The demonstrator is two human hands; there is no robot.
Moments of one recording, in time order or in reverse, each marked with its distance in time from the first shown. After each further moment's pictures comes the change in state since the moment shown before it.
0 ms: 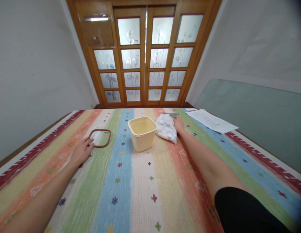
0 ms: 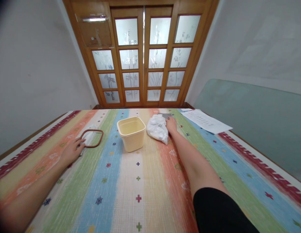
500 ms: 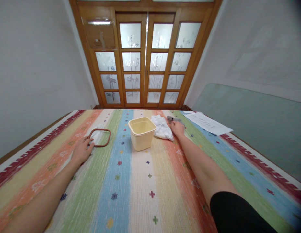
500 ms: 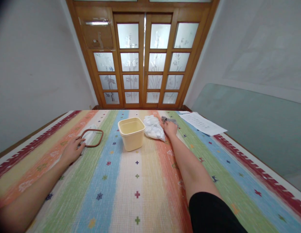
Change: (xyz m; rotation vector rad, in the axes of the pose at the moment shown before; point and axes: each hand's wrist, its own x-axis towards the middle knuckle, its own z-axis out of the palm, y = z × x) left_hand -0.009 0.008 -0.004 0.010 0.093 -0.006; right_hand -0.031 -0.022 -0.027 0.245 0.152 0.226
